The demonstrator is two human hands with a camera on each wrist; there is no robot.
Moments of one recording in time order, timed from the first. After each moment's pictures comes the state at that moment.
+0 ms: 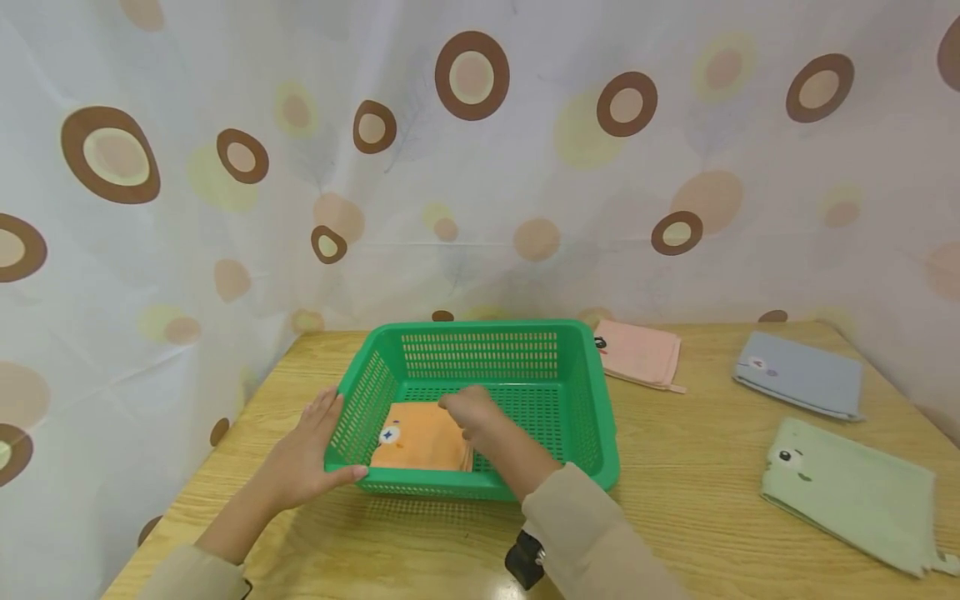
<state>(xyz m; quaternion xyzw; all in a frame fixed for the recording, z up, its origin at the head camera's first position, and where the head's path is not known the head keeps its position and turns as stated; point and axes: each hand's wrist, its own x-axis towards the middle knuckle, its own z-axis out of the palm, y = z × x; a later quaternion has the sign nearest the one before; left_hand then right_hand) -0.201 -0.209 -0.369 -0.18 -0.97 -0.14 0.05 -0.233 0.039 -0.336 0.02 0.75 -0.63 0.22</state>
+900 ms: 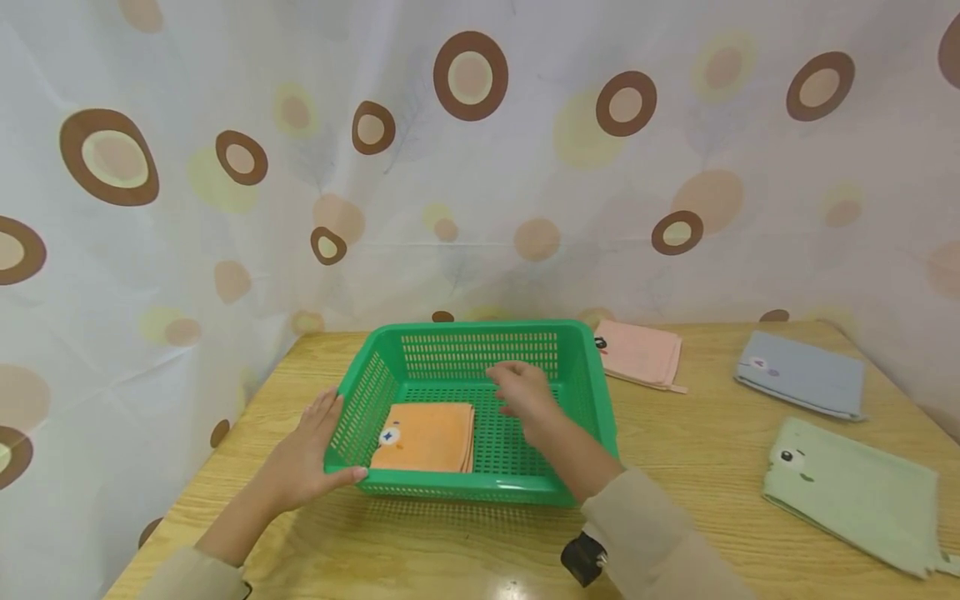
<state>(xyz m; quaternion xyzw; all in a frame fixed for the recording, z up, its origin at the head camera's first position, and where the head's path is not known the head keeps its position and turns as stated) -0.202 -0.208 -0.370 -0.19 -0.97 -0.14 0.05 -0.230 0.093 -0.324 0.02 0.73 -0.67 0.12</state>
